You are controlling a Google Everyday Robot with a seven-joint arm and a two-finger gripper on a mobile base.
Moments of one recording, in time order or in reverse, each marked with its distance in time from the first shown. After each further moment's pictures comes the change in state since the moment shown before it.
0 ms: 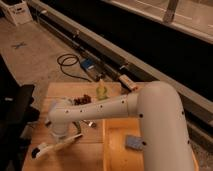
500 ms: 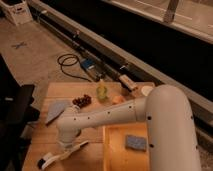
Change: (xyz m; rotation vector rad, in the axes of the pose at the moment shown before) arm 0.048 0.030 0.005 -0.025 0.002 0.130
